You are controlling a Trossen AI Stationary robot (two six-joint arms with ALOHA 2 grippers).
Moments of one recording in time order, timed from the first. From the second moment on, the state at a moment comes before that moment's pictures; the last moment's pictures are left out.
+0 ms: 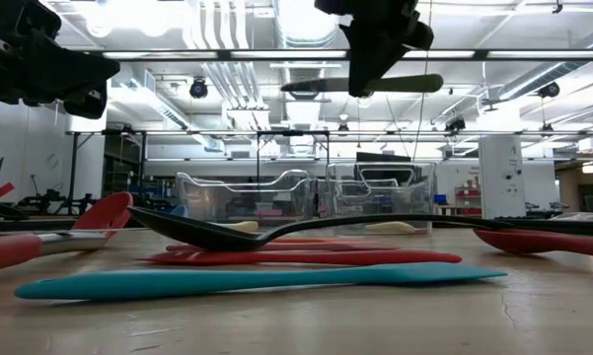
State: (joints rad) left arm -0.27 0.05 0.01 0.05 -0.23 0.02; right arm 0.22 1.82 1.66 -1.17 0.57 0.81
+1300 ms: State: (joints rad) left arm -0.27 0.05 0.01 0.05 -0.23 0.02; right arm -0.39 1.79 1.34 -0.76 0.39 0.51
